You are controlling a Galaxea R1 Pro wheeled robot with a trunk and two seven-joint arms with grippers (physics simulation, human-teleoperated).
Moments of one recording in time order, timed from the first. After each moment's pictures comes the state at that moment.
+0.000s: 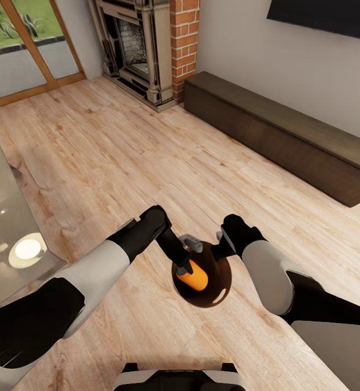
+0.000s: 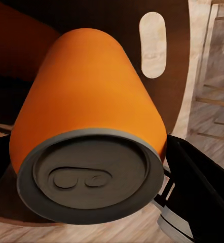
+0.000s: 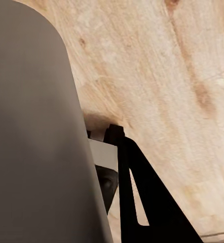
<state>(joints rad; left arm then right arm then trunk) -1.22 -0.17 -0.60 -0.59 -0.44 1.05 -1.31 -1.25 0.17 -0.36 -0.27 0.76 1.04 0.29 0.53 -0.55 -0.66</state>
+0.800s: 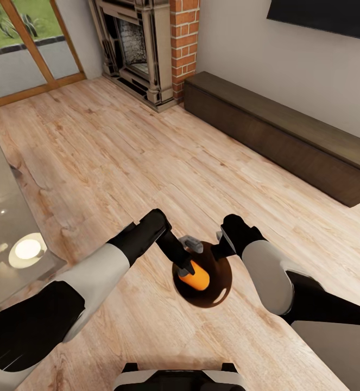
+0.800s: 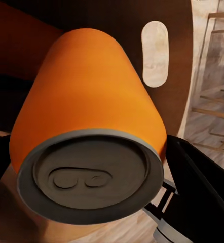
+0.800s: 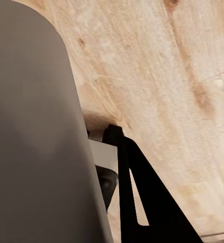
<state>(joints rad) -1.20 -0.17 -0.60 -0.58 -0.33 1.05 -1.20 -1.25 0.17 -0.36 -0.27 0.77 1.04 0.29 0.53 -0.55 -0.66</state>
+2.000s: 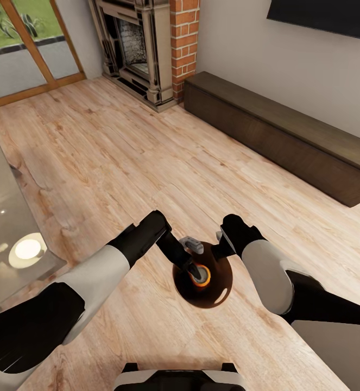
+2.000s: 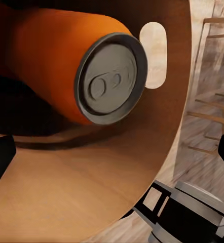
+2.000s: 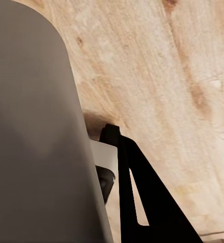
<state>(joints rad) -1.19 -0.17 -0.60 -0.58 -0.29 1.05 -1.17 -1.26 0.17 -0.36 -0.26 0.79 1.04 0.30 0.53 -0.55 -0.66</state>
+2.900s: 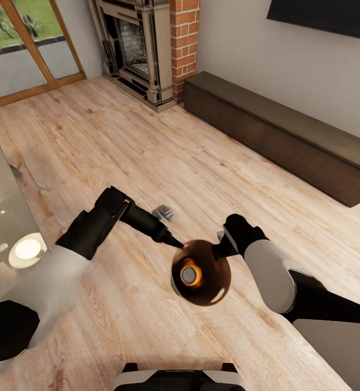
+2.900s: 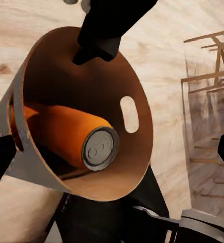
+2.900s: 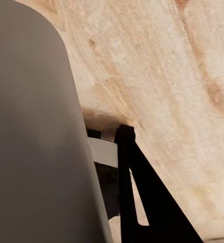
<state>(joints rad) -1.14 0.06 -0.42 -1.06 -0.32 1.05 -1.42 -1.26 0.16 -0.38 -0.27 0.74 1.05 0.31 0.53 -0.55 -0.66</state>
